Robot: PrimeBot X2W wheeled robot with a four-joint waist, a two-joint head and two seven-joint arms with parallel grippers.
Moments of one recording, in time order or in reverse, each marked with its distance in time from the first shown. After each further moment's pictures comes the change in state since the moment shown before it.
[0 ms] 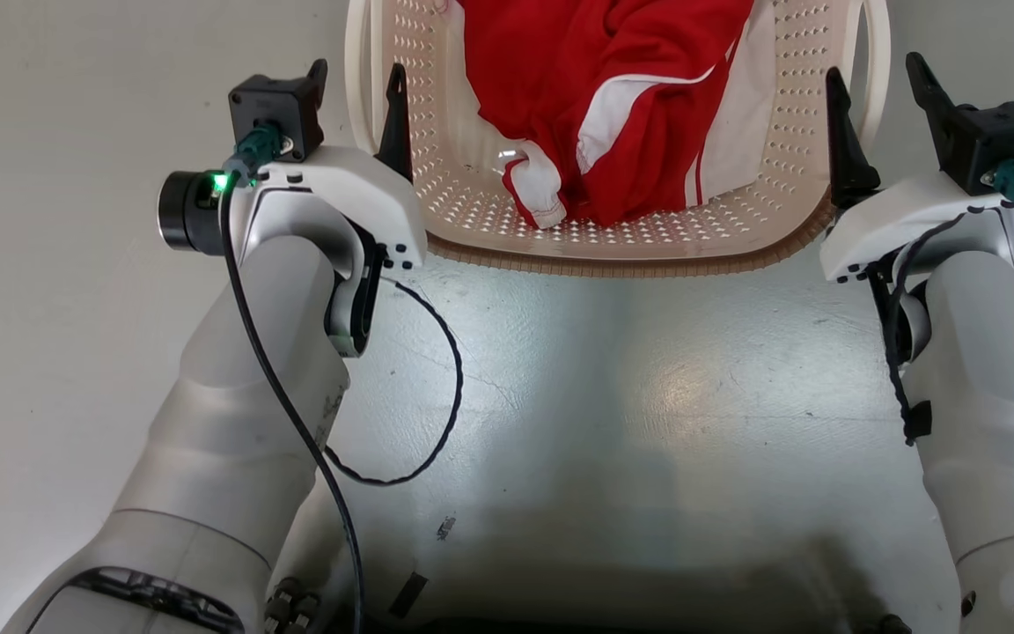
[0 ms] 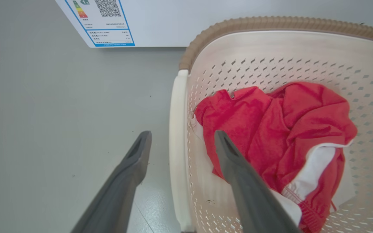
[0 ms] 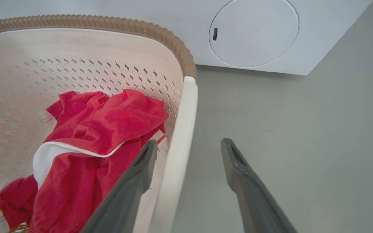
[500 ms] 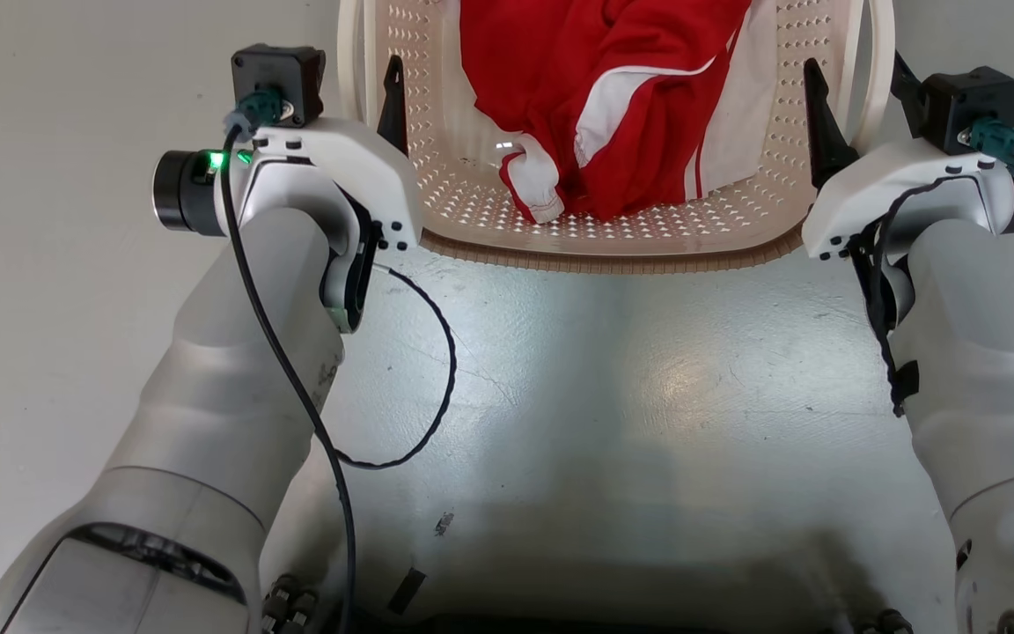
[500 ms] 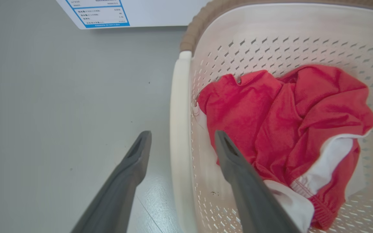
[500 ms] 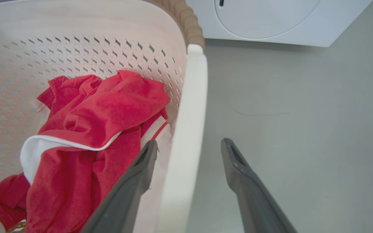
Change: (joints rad) left arm -0.110 -0.003 -0.089 0.162 -0.089 -0.017 0.018; right arm -0.144 0.019 -0.013 0.235 -0.012 0.000 0.001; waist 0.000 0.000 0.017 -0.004
